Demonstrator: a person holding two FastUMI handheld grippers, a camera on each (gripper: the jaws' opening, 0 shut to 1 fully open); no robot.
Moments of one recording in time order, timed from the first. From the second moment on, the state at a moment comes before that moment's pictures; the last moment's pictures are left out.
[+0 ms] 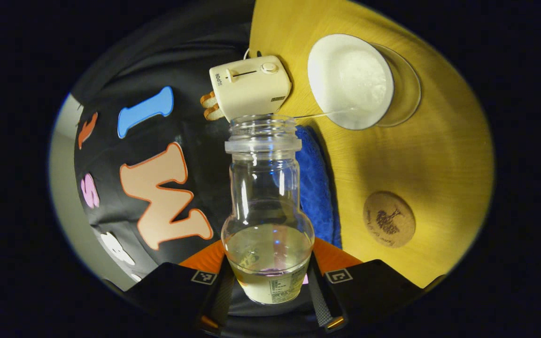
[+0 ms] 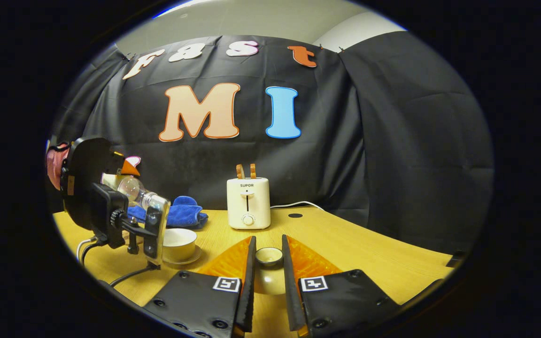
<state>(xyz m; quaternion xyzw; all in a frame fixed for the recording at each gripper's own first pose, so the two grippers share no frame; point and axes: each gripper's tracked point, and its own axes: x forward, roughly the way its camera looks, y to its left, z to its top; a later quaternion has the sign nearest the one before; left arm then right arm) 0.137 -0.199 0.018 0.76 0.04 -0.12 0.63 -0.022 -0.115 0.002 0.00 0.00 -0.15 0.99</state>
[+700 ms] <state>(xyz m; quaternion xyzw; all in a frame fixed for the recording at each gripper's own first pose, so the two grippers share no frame) 0.128 -0.182 0.003 0.19 0.13 -0.18 0.96 -0.025 -0.118 0.002 -0.01 0.00 -0.16 0.99</state>
